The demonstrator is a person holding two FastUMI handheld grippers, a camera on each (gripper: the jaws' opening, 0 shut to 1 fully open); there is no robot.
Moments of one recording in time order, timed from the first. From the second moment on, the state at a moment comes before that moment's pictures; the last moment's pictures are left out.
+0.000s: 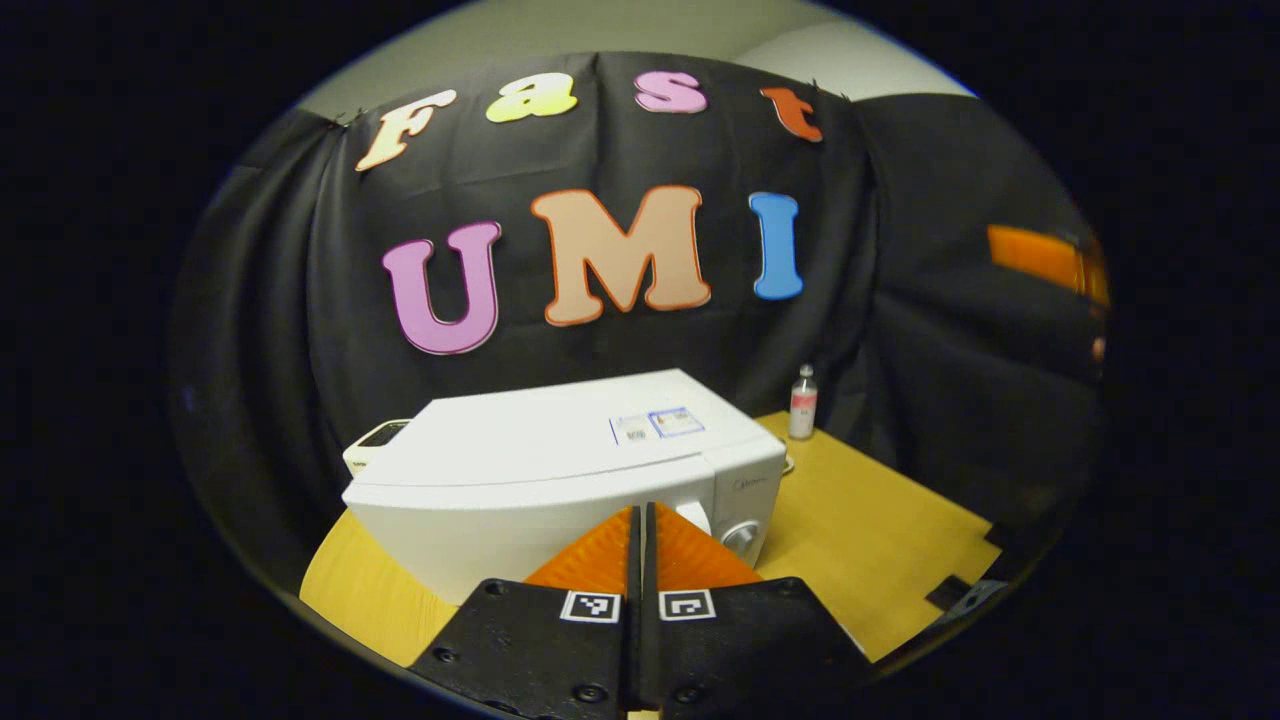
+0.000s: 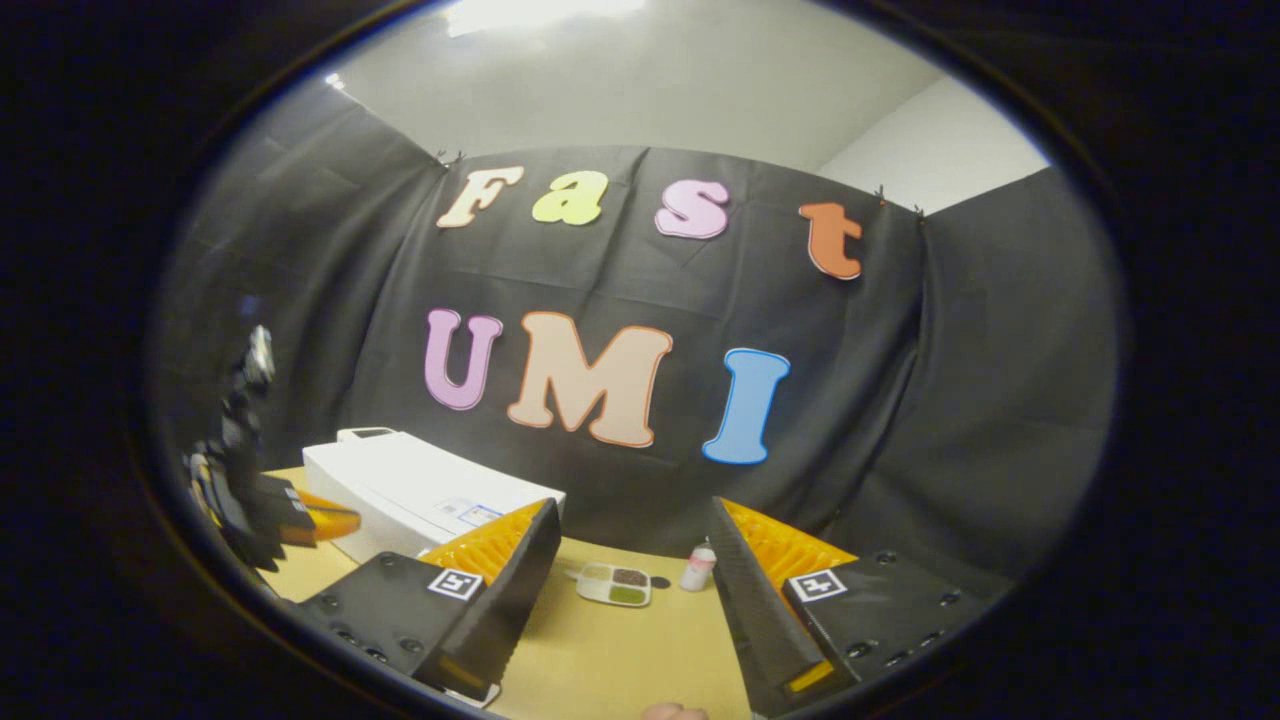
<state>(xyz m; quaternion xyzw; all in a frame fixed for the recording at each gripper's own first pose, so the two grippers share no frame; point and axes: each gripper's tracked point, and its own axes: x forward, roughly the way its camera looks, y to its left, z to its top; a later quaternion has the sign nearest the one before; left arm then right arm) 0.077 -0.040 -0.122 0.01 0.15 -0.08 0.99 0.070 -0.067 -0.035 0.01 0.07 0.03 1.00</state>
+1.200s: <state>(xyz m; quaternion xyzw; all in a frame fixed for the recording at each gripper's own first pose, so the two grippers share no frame) 0.039 0.035 0.018 0.00 0.00 0.02 1.00 0.099 -0.002 -0.033 0.04 0.05 0.09 0.99</state>
